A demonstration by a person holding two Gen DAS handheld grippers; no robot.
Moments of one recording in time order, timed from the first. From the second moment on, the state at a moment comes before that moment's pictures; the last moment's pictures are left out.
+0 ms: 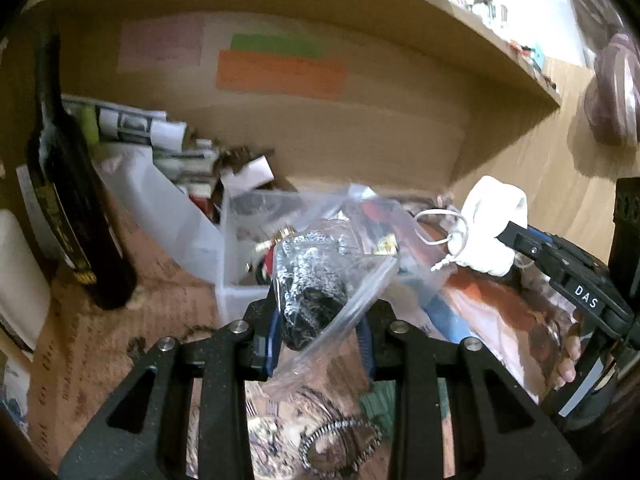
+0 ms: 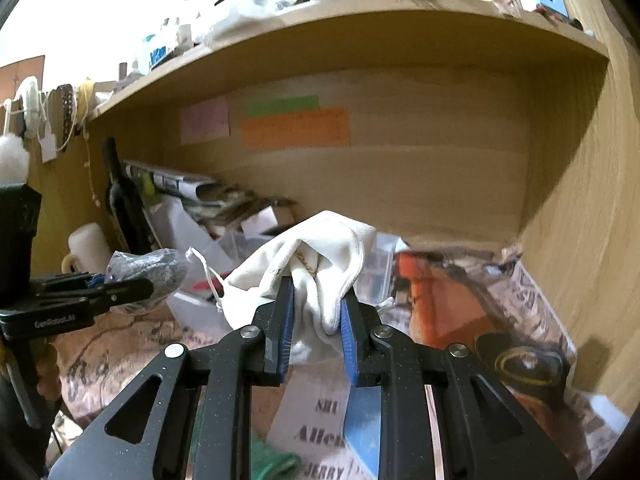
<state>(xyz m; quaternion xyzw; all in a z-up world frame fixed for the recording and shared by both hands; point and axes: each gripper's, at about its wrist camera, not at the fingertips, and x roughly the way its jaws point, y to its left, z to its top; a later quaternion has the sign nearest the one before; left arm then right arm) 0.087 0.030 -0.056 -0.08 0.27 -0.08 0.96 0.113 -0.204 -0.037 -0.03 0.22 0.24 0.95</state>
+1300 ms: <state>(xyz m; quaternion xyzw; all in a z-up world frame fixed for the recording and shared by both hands) 0.221 0.041 -0.102 -0.07 0.35 -0.02 0.93 0.232 -0.129 -0.096 -0.07 0.34 0.24 0.90</state>
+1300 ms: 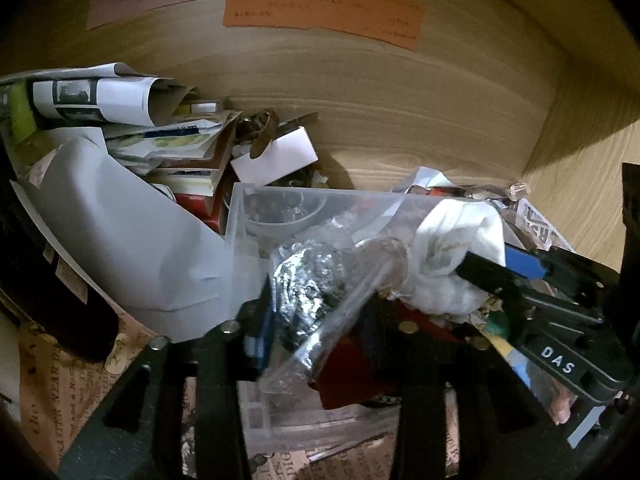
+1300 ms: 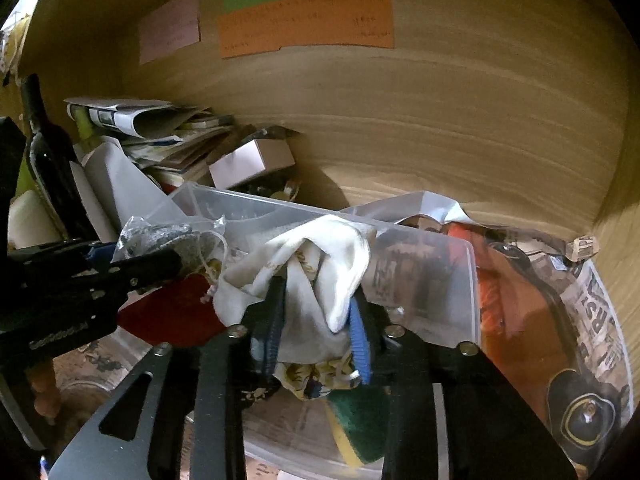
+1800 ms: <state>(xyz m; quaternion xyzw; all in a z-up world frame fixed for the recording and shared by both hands) 0.177 0.027 -0.067 -0.05 0.30 -0.02 0.95 0.199 -0.144 -0.060 -0.08 0.30 0.25 0.92</state>
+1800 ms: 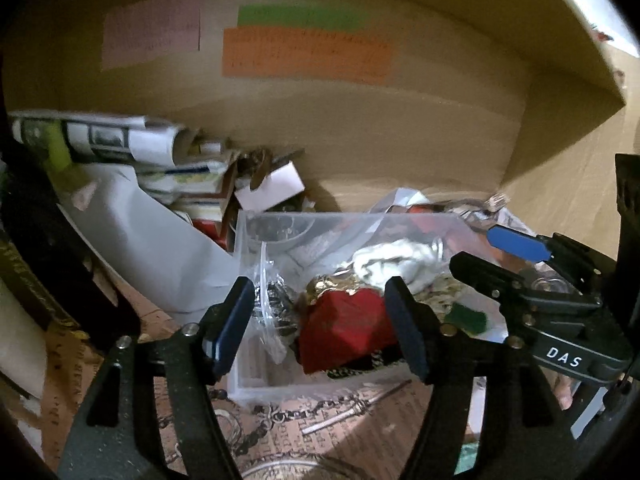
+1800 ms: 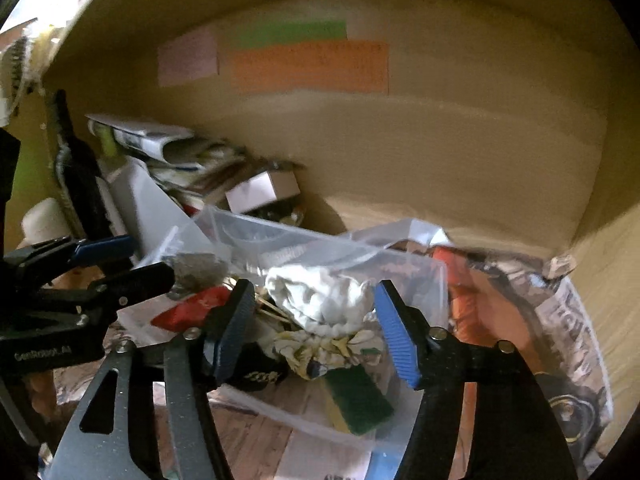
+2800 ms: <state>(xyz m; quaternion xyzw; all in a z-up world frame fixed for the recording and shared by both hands) 0.065 0.005 -0.117 -0.05 0.35 -0.05 0.93 0.071 -0.166 -0.107 -0.07 0.34 0.29 0.89</state>
